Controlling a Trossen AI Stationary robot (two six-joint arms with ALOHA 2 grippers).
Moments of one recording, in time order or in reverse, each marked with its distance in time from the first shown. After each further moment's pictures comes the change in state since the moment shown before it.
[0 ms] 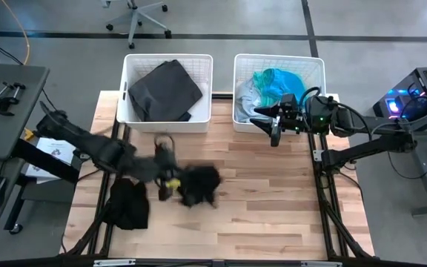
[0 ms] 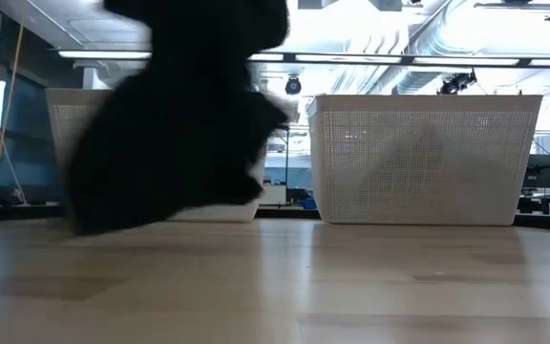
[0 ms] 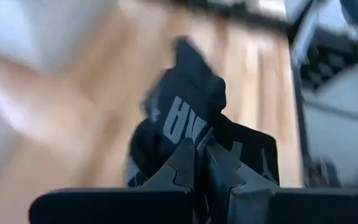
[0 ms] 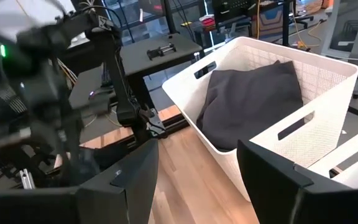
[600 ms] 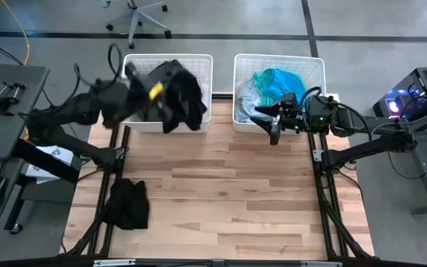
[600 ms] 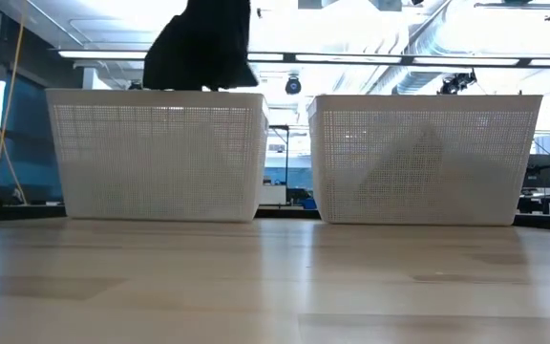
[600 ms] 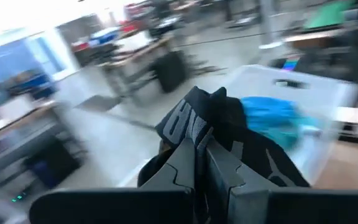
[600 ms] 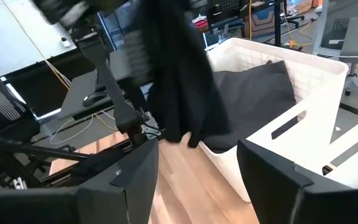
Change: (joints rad) left arm 0.444 -0.075 0.332 0.134 -0.382 0.759; right arm 0.000 0.000 0.000 0.000 0.028 0.023
